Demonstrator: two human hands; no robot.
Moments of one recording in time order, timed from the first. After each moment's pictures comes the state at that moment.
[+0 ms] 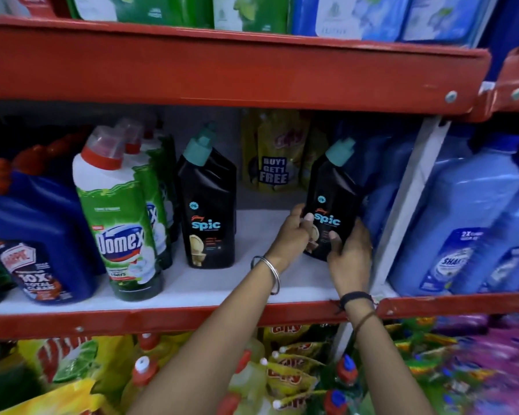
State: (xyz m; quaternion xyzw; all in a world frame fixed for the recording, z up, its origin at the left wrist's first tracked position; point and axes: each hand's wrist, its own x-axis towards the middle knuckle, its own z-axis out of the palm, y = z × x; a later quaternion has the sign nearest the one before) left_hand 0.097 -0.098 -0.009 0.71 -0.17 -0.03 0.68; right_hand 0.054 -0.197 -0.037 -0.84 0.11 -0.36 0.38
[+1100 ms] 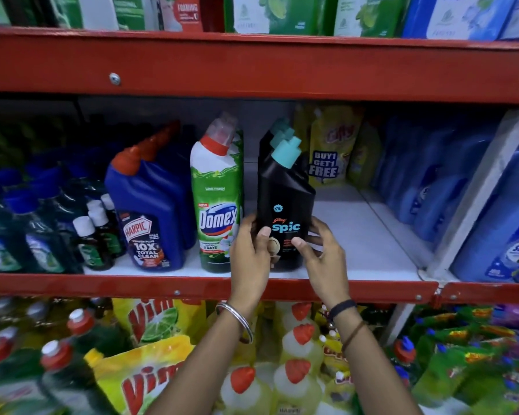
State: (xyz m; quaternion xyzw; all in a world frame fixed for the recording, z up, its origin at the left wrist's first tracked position) left_hand -0.002 0.078 -0.028 0.74 -0.05 0.26 0.62; right_hand 0.001 -0.046 -0.036 -0.78 -0.09 -0.25 0.57
